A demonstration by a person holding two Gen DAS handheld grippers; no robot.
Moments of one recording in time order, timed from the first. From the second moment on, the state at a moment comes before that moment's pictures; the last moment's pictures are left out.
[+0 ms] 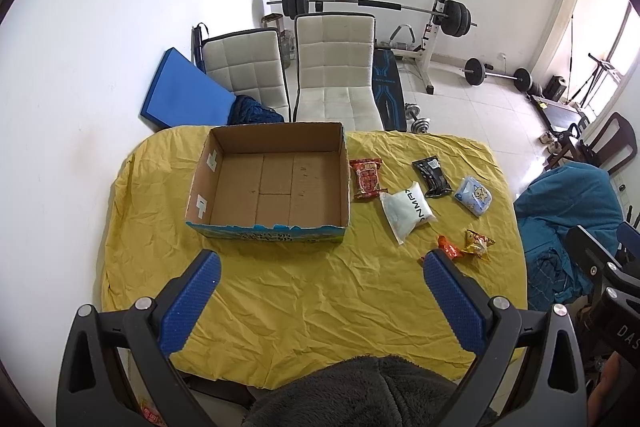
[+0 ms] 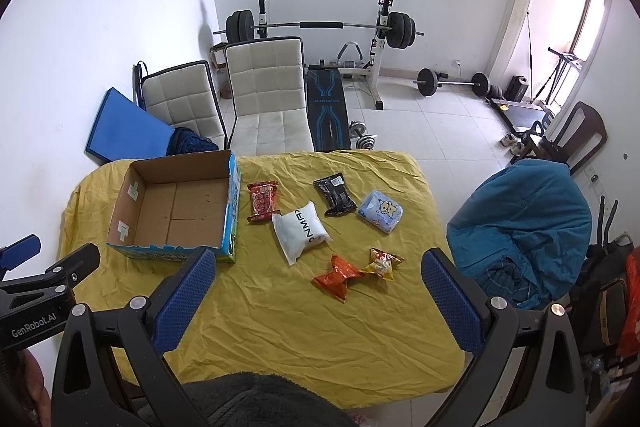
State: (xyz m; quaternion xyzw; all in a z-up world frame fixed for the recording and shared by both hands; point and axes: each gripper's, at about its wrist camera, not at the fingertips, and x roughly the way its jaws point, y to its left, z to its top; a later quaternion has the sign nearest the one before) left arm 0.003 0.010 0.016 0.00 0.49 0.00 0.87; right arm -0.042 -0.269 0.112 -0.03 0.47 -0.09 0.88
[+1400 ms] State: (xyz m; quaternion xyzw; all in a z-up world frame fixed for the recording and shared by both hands) left arm 0.084 -0.043 -0.068 -0.03 0.59 -0.07 0.81; right arm 0.023 -0.374 0.028 0.02 0.53 -0.12 0.84
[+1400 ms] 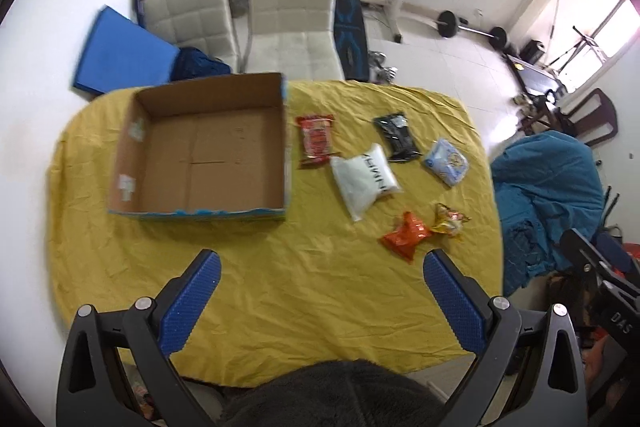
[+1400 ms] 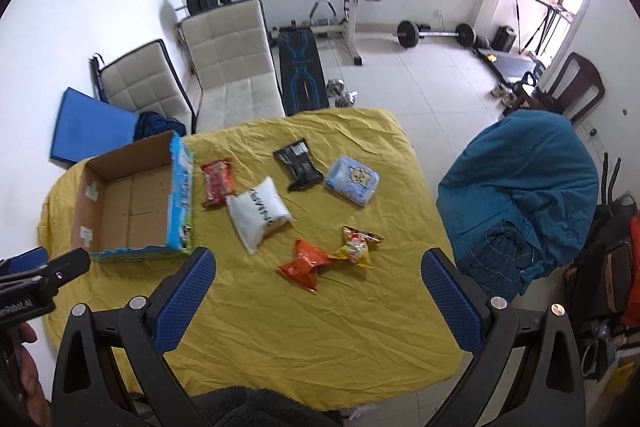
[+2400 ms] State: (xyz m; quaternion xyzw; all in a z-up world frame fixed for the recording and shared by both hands) left arm 0.278 -0.165 -0.402 -0.10 0.82 -0.03 0.57; right arm 0.296 -0.527 -0.367 -0.11 0.77 0.05 0.63
